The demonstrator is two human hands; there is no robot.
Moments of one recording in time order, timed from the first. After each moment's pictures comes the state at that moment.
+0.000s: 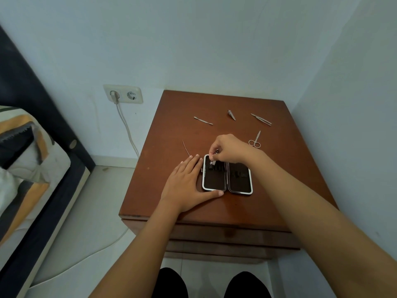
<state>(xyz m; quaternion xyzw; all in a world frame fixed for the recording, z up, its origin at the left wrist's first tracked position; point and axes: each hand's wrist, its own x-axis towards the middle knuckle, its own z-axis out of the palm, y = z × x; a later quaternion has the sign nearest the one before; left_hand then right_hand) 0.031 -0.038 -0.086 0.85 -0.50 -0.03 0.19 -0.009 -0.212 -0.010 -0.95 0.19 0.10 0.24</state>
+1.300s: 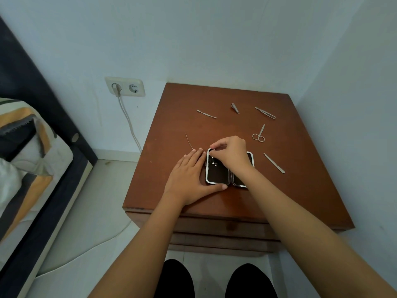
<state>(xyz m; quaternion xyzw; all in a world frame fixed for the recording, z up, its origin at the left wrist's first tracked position) 0.032 -0.038 -0.085 0.84 -0.50 -0.05 0.19 -0.022 -0.174 -0.038 -0.84 0.36 -0.16 0.37</state>
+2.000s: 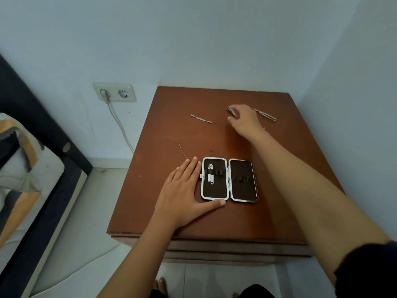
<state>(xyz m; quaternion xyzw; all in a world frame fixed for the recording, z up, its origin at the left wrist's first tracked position) 0.033 -0.041 -0.087 0.85 -0.49 -0.02 0.18 0.033 -0.308 -0.042 -0.89 0.34 -0.16 0.26</state>
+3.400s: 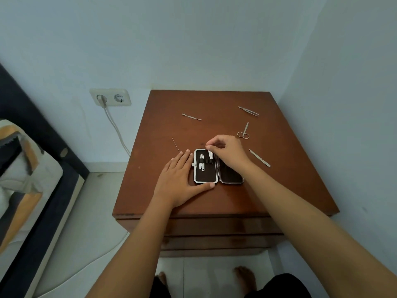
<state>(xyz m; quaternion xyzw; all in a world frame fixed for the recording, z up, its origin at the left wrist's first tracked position) 0.028 -0.037 -0.084 0.85 -0.49 -0.04 0.18 -0.044 -0.207 -0.055 -0.83 0.30 -0.20 0.43</state>
